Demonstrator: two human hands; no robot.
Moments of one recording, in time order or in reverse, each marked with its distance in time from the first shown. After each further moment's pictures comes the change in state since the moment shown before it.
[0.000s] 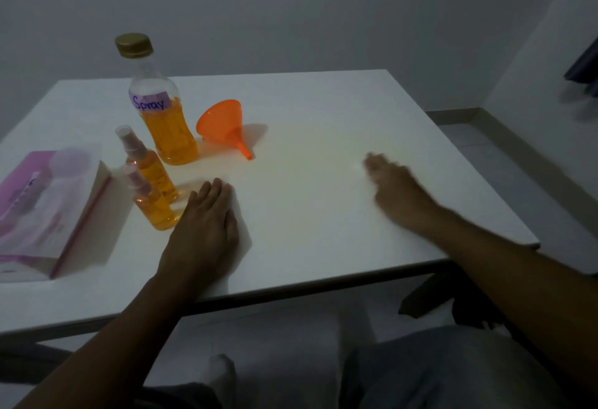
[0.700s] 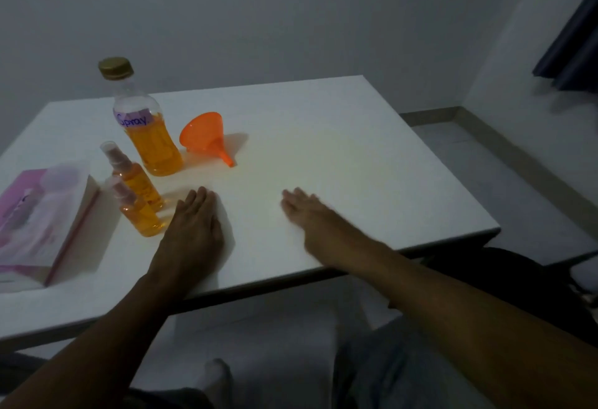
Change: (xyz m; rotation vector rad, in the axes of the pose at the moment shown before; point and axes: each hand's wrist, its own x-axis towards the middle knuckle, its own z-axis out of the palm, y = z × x) left_hand -0.001 0.006 -0.004 -0.034 -0.054 -0.042; right_hand -0.059 -0.090 0.012 0.100 -0.161 -0.331
